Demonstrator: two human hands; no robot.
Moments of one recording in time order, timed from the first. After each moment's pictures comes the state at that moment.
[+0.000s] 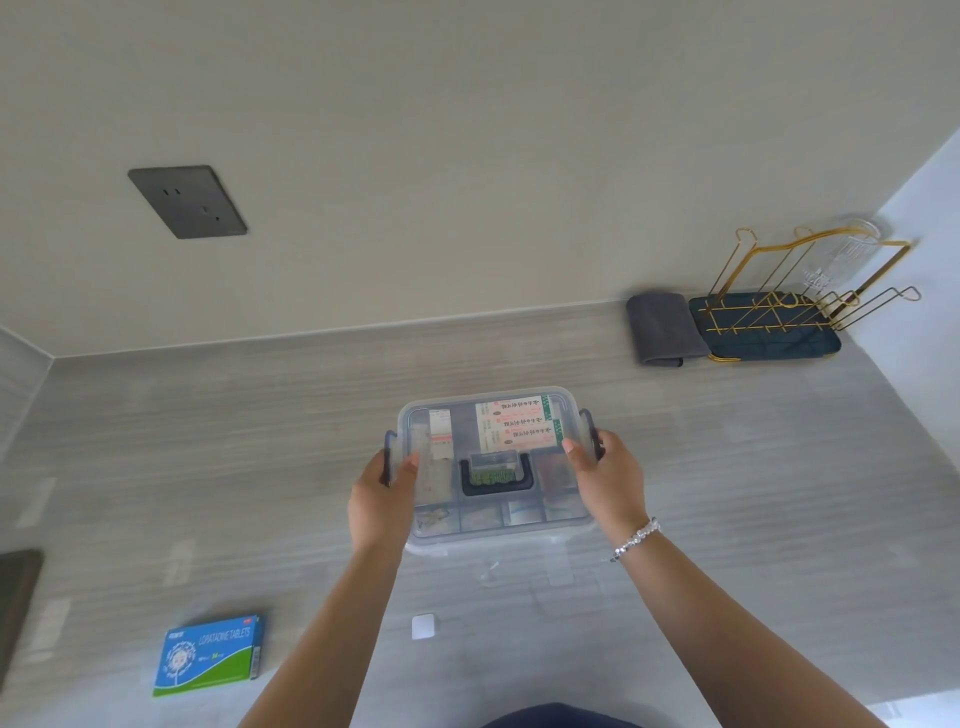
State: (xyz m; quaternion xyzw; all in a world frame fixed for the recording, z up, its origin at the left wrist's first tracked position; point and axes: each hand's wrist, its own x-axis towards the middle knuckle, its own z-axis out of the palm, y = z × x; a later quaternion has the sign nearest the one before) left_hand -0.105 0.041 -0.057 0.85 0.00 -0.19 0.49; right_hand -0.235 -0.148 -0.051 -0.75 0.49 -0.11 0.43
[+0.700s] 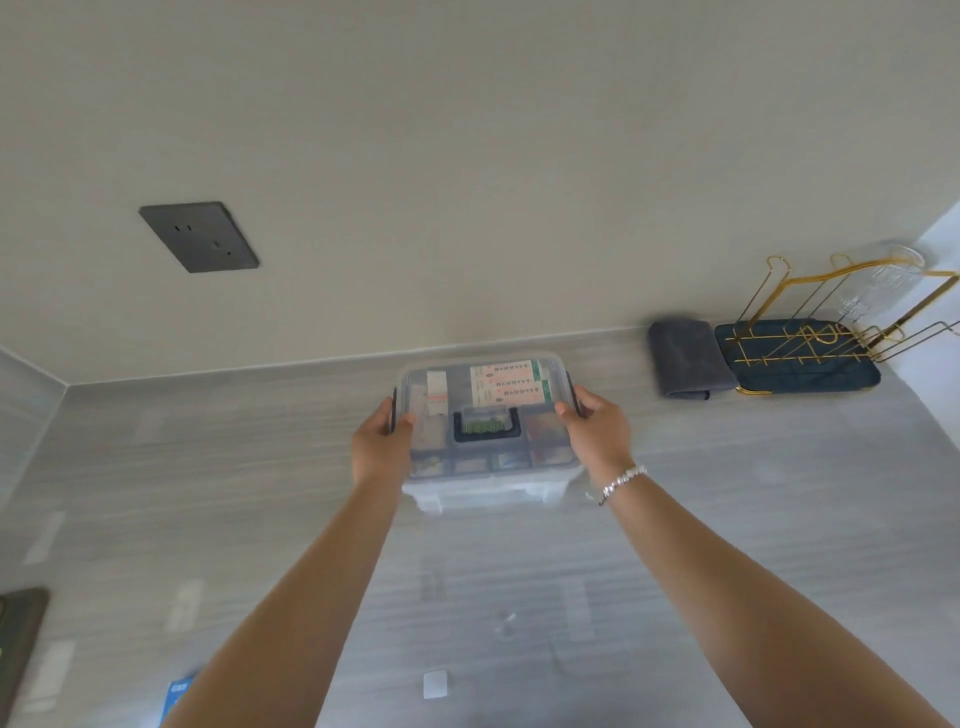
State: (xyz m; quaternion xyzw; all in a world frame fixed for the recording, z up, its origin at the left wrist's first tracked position) left_hand -0.010 -0.011 -0.049 0.81 0.03 -0.19 0.55; right_hand -0.145 -0.194 -0.041 -0.72 0.45 -0.15 0.51
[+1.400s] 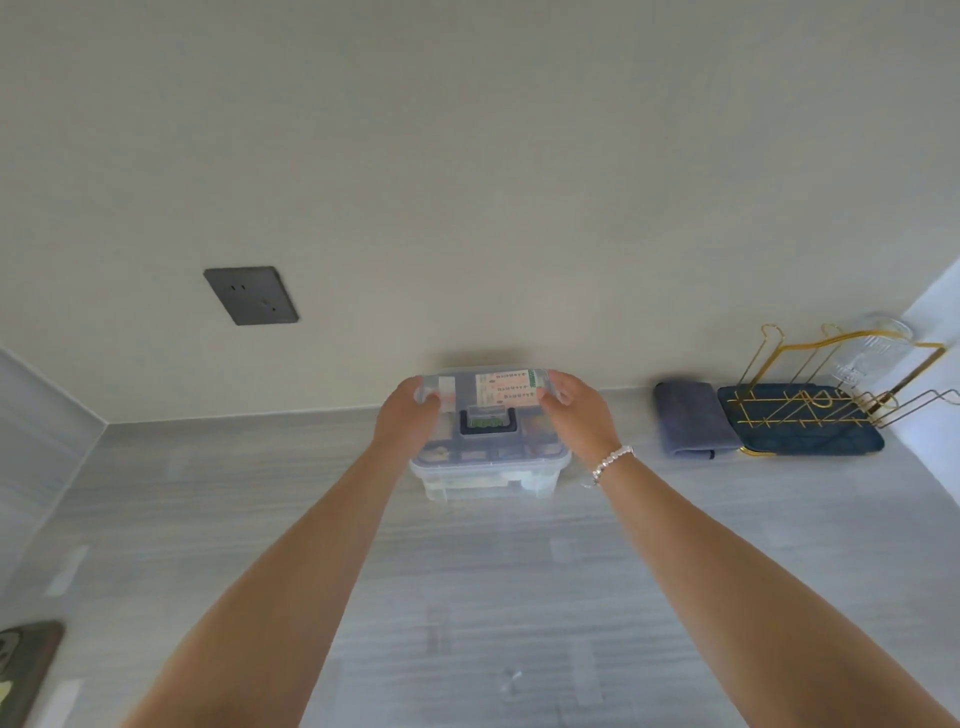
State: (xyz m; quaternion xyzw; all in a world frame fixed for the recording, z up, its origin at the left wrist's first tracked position) left_hand 0.035 -0.053 0.022 0.89 -0.14 -0.20 0.39; right_hand -0.094 -0.214 0.014 -0.81 0.33 -0.13 0.47
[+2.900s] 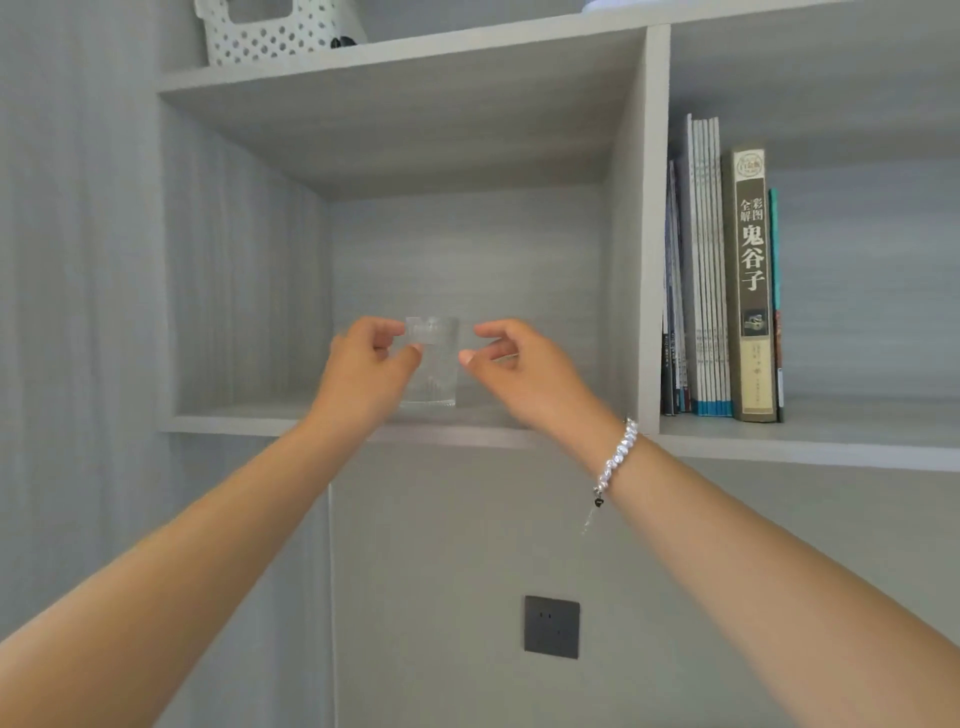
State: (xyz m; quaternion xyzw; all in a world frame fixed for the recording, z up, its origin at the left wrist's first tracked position) left_hand 0.108 0.312 0.451 0.74 -0.24 0.27 0.57; right_hand 0.052 0.169 0.453 -0.83 -0.07 -0.37 0.40
